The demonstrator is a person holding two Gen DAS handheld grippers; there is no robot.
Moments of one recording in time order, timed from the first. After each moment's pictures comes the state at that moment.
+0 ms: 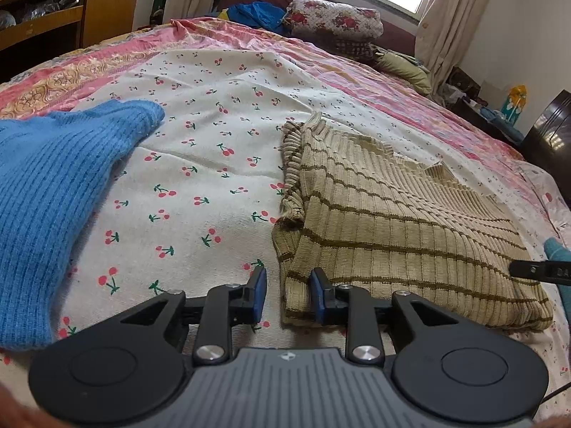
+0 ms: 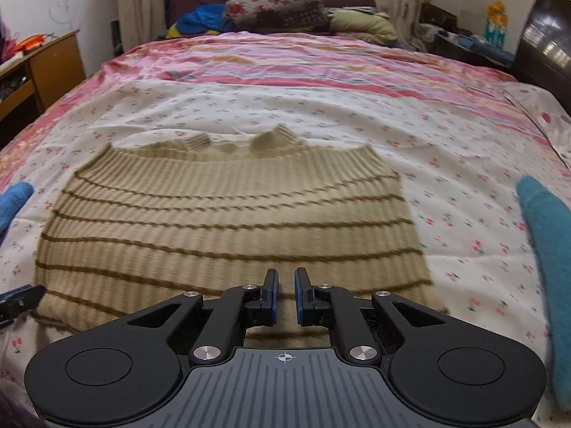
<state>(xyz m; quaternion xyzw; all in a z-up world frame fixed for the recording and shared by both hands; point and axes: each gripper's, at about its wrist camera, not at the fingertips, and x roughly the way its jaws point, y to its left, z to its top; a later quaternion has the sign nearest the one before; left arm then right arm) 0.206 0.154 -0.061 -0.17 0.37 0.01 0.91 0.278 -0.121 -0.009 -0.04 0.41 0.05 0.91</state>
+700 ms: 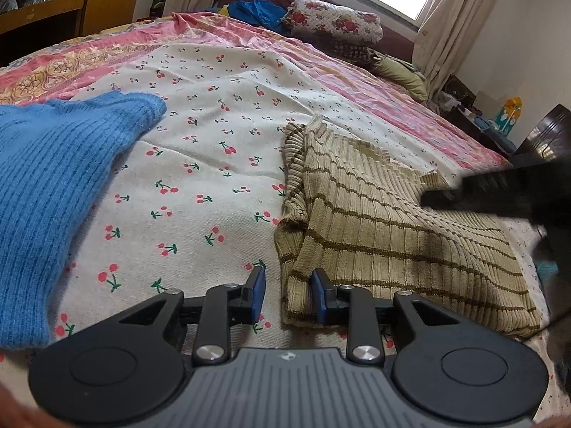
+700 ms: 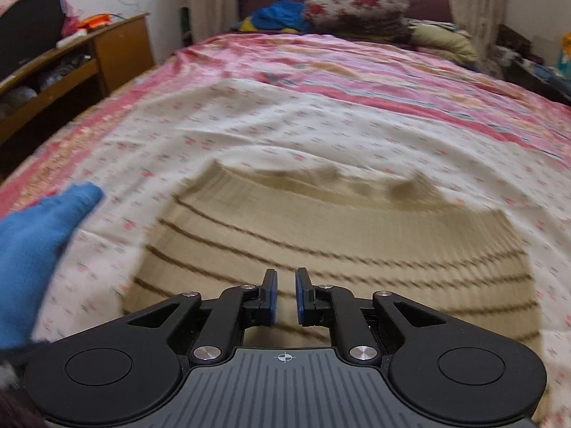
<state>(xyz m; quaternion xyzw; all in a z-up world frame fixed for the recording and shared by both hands) 0.204 0.164 -0.062 -0.20 0.36 -0.01 0.91 0.322 -0.010 0.003 -0.05 0.41 0.17 0.90</state>
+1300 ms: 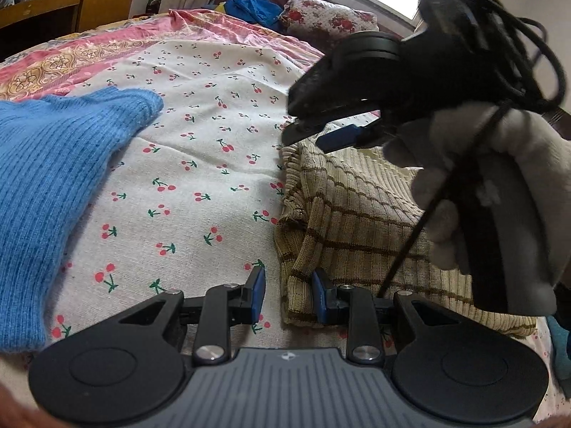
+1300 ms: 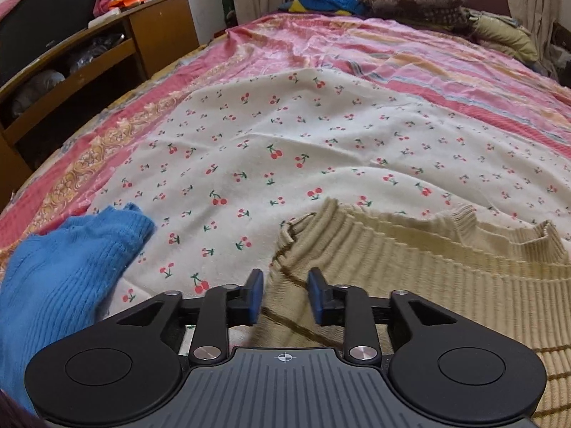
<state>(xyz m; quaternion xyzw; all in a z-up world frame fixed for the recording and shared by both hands) 0.206 0.168 -0.064 -0.21 0.37 -0.02 0.91 0.382 0.090 -0.022 -0.06 0.44 0.22 0.87</state>
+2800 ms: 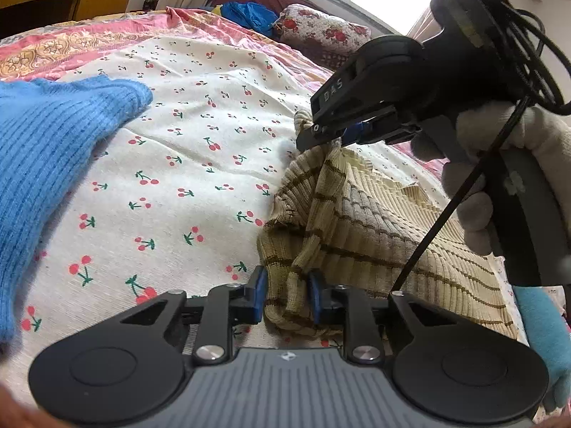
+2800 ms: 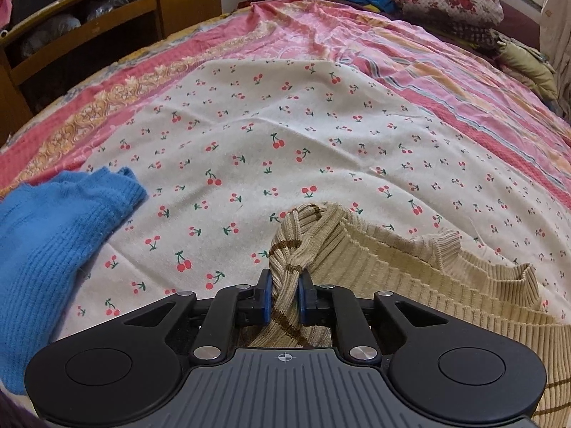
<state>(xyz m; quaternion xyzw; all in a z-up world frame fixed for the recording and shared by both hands) 0.209 0.171 -0.074 -0.25 0.34 -0.04 0.91 0.386 0.093 -0.006 -0.15 0.45 0.24 0.85</state>
